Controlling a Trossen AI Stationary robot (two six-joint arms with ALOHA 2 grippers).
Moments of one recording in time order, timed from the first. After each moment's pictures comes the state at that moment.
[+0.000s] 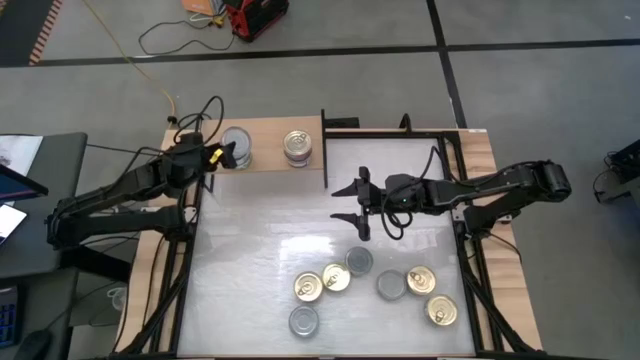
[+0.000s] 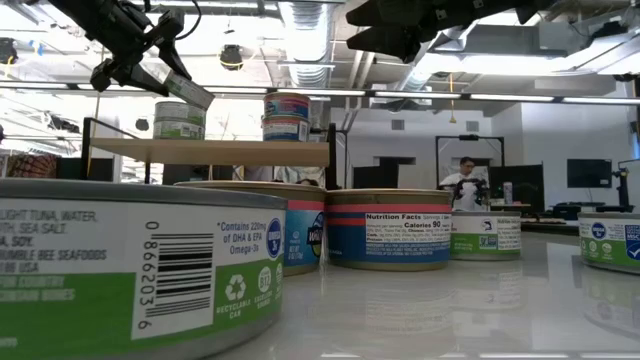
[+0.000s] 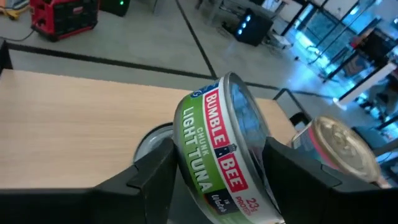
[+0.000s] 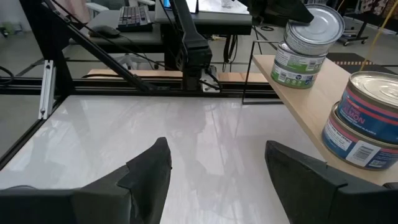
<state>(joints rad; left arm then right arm) 0.38 0.63 0.73 -0.46 -0.65 -0.74 0.05 1.31 0.86 0.23 0.11 -0.03</state>
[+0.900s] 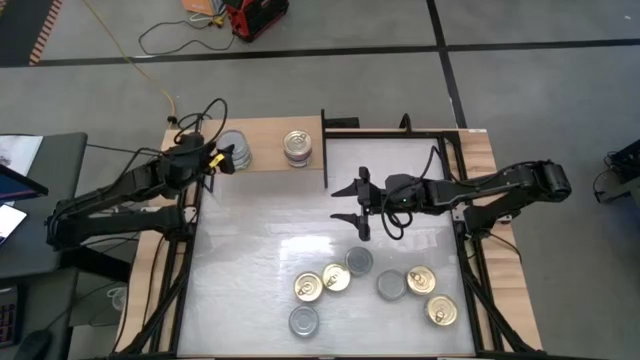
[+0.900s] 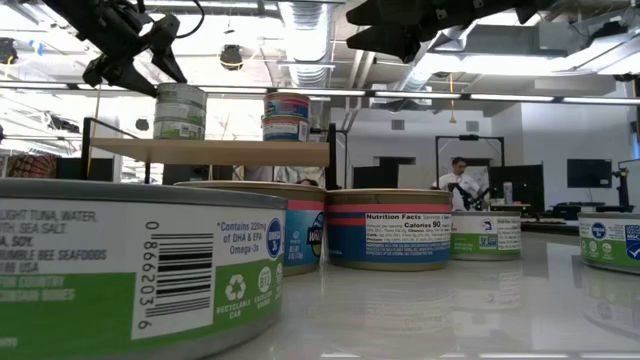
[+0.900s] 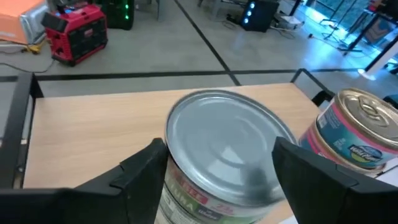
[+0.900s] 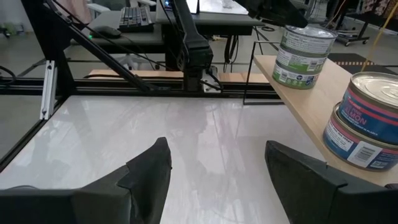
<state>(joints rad) 0.38 0.61 0.73 -0.52 -0.67 -0.58 0.05 1.31 0.86 0.23 0.10 -0.03</state>
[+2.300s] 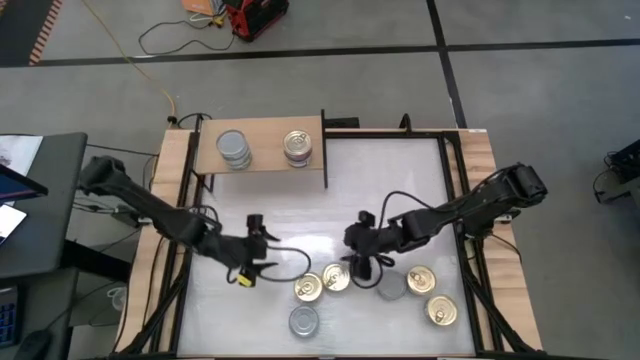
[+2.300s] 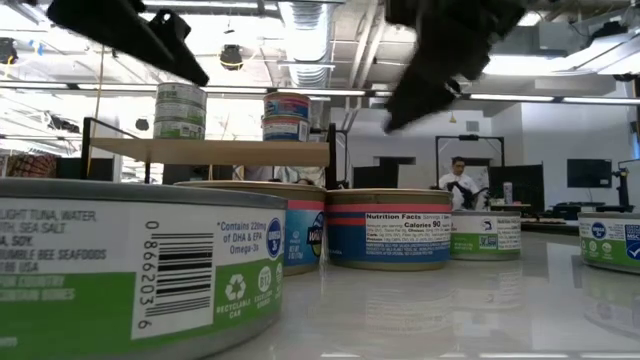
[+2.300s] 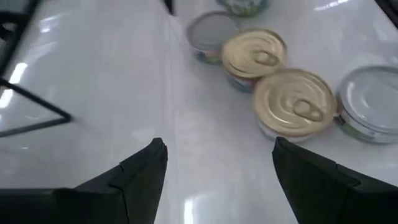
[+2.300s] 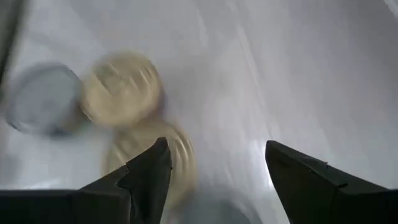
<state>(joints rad) -0.50 1.19 0.81 -0.32 -0.46 -0.13 0.30 1.55 1.01 -0.30 0.24 0.40</state>
